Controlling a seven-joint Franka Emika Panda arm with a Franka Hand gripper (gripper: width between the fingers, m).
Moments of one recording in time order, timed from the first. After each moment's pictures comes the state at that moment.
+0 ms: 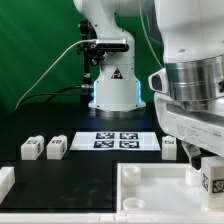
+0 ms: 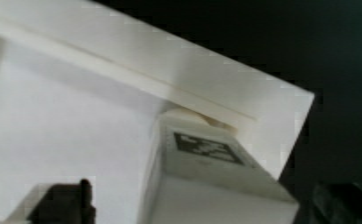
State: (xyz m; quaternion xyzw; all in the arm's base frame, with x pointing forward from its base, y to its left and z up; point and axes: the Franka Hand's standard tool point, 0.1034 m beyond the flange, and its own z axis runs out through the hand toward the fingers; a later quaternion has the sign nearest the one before) arm 0.633 0.118 0.076 -0.86 0.50 0.04 0.08
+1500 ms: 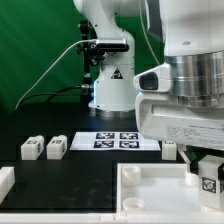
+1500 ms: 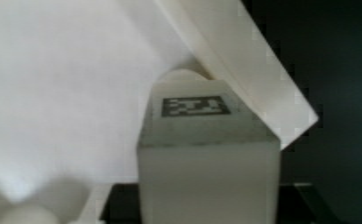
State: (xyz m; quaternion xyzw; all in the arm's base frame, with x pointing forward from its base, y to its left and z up) arm 0.640 0.106 0.078 -0.91 0.41 0.02 0.07
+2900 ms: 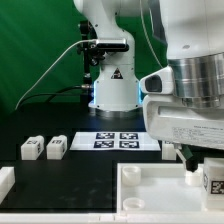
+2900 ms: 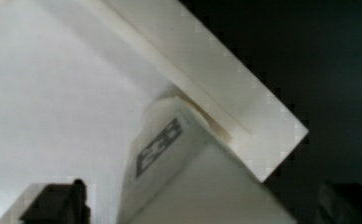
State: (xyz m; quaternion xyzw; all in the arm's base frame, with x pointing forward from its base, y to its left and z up) arm 0.633 0.118 0.075 -0.94 0.34 0.01 0.09
